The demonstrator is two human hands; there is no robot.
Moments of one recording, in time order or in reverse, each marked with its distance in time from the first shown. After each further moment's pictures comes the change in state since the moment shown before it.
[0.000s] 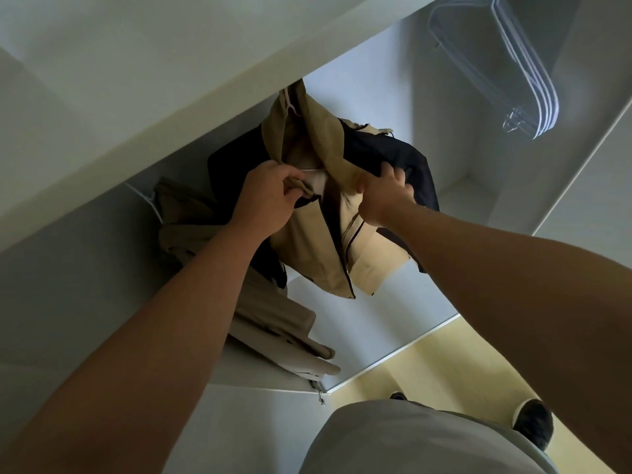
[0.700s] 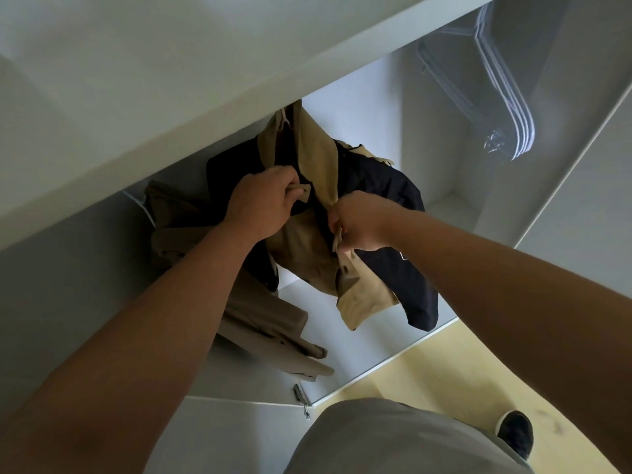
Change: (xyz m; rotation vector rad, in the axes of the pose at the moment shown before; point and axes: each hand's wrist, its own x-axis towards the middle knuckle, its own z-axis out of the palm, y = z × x) left_hand 0.010 0.002 -0.005 0.236 -0.035 0.185; right_hand -0.038 -0.015 -0.035 -0.305 -0.166 -0.583
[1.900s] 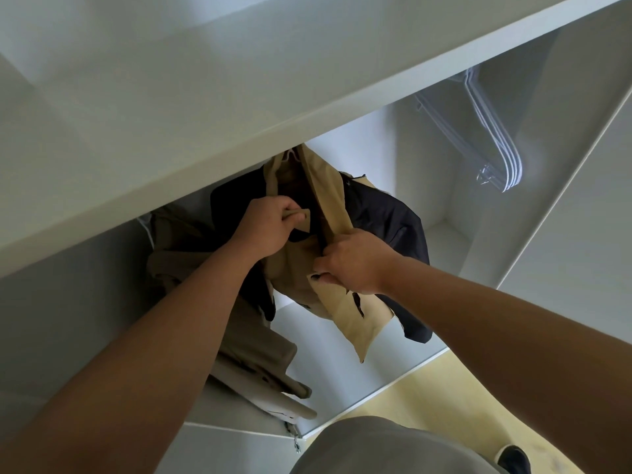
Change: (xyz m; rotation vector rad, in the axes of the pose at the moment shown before) left_hand 0.006 -0.015 0.014 -0.350 -0.043 -0.239; right_hand -0.009 -0.019 0.016 -0.345 0.167 -0.268
